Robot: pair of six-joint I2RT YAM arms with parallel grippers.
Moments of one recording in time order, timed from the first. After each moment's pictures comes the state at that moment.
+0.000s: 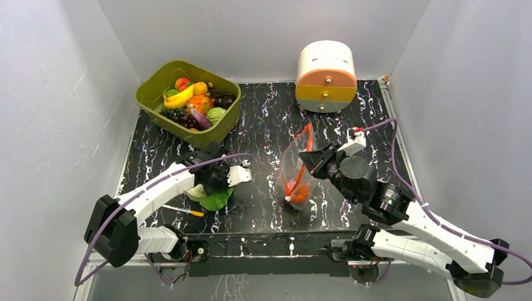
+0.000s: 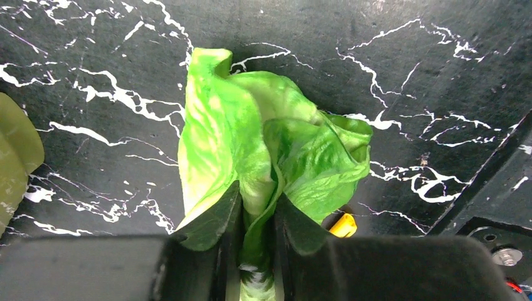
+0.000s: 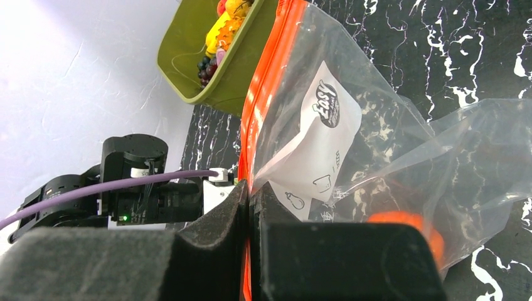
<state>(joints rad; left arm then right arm) -0.61 1.26 0.80 -0.82 0.09 0.79 0.98 0.70 0.83 -0.36 0.51 0.91</state>
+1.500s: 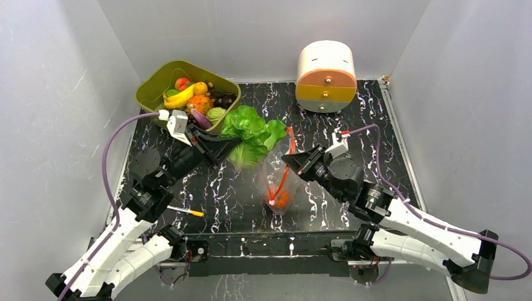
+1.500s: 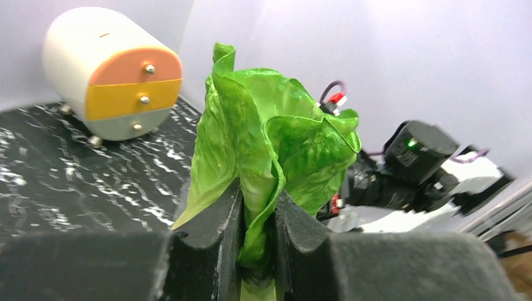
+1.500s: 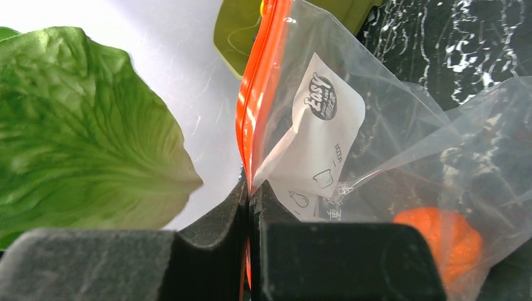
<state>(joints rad) -0.62 0.69 0.84 0.06 0.32 -0.48 0.98 0.76 0.72 -0.13 0.37 1.10</state>
